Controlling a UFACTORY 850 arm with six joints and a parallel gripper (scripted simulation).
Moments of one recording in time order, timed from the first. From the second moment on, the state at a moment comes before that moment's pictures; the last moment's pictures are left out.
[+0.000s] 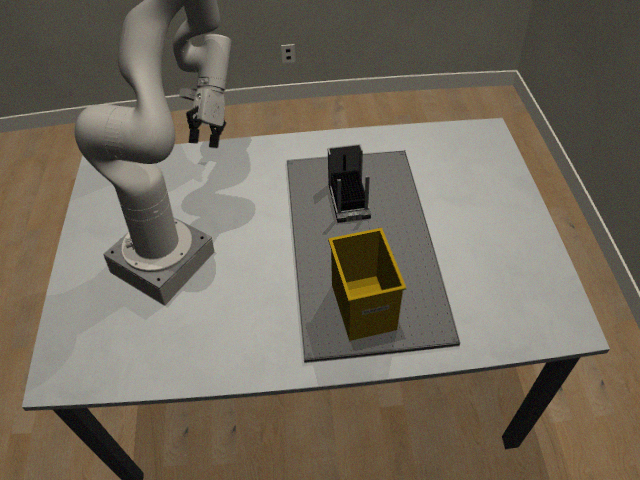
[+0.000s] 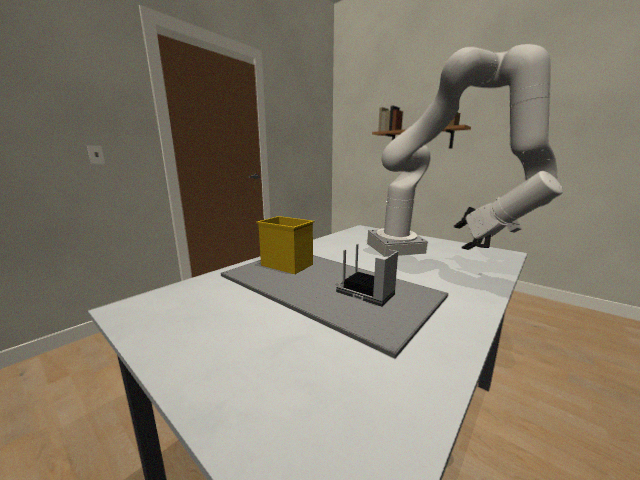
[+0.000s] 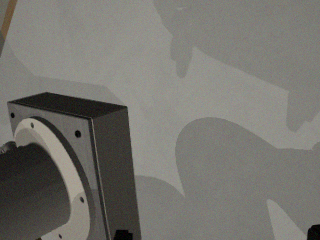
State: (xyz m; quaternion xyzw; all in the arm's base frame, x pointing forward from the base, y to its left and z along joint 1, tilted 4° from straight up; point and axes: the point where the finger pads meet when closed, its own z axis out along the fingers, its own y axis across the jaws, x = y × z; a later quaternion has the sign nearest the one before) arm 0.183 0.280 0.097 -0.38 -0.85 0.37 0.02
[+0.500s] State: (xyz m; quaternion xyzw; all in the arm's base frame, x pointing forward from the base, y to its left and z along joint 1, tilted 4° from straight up) arm 0.248 0.276 0.108 -0.46 -0.83 0.30 0.05
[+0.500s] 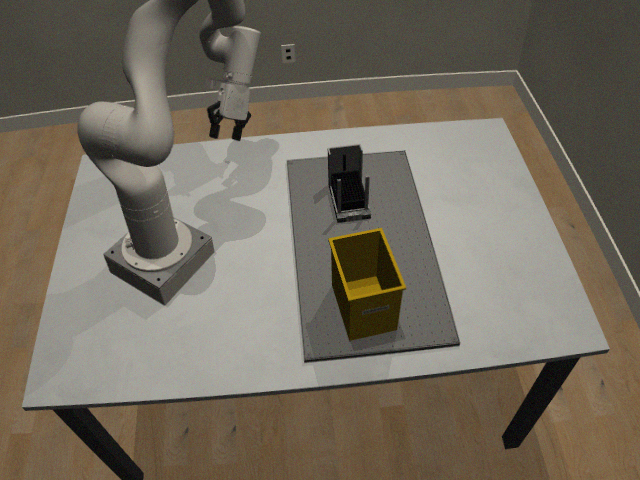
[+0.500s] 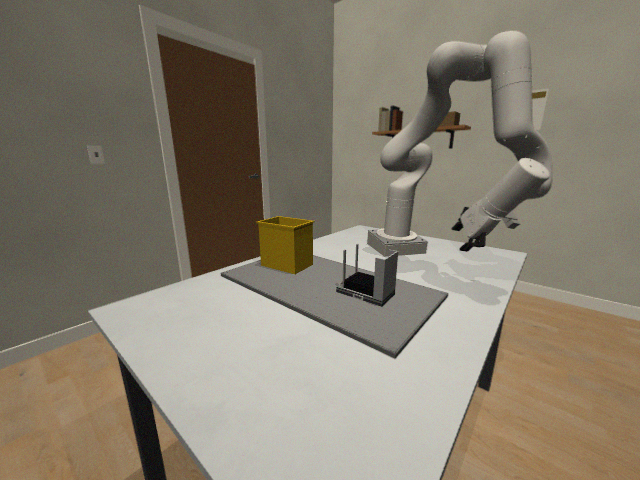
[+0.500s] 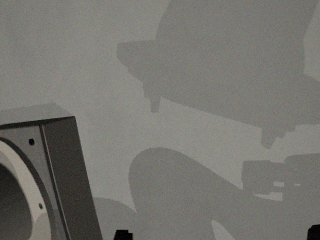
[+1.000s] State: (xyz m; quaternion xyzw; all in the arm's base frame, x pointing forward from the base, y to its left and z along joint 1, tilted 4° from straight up) arm 0.309 0.261 0.122 -0.53 -0.81 0.23 0.06
